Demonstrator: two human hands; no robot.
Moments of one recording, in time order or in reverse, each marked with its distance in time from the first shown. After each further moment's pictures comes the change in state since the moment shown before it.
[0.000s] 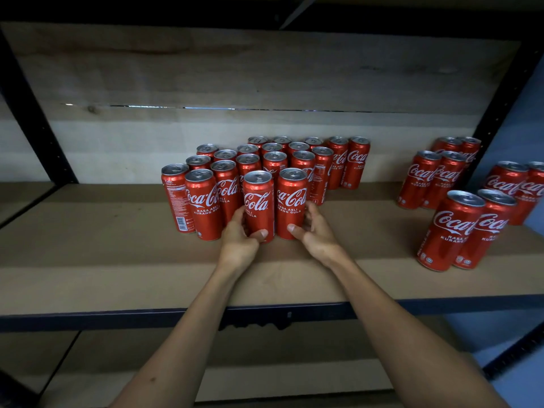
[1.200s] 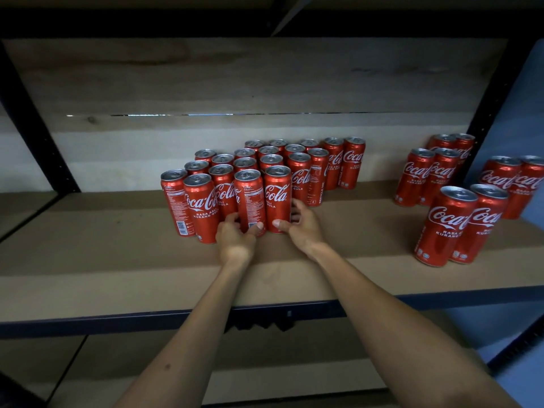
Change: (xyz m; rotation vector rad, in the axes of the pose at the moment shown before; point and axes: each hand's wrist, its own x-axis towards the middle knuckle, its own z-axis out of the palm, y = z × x) left_hand 0.015 -0.007 0.003 0.286 0.263 -0.039; right_hand 0.018 -0.003 0.020 -0.075 0.131 -0.003
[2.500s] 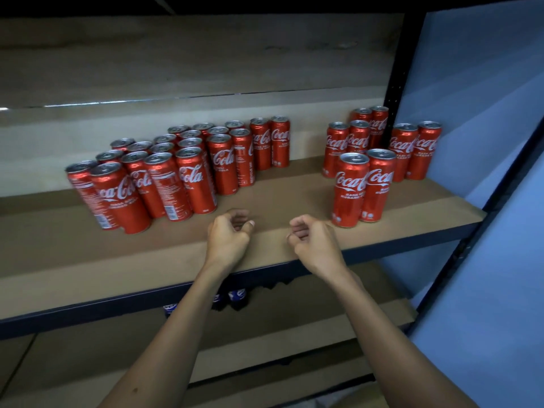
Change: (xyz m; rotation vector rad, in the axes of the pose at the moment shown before) left_hand -0.106 0.058 0.065 -0.071 -0.319 0.146; right_hand -0.121 0.028 -0.150 -0.357 0.166 0.022
